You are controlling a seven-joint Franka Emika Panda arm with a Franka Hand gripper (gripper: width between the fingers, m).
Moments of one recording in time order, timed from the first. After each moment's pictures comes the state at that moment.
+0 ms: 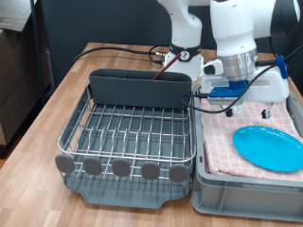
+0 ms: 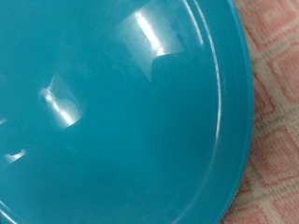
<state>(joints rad) 0.23 0.13 0.09 -2.49 0.70 2.84 0.98</state>
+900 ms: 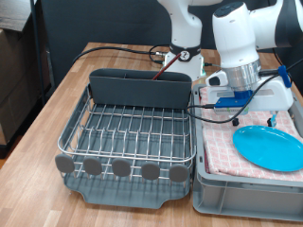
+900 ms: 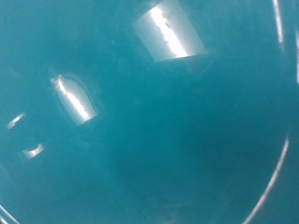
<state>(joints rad) 0.21 0.21 0.17 -2.45 0.98 2.91 0.74</state>
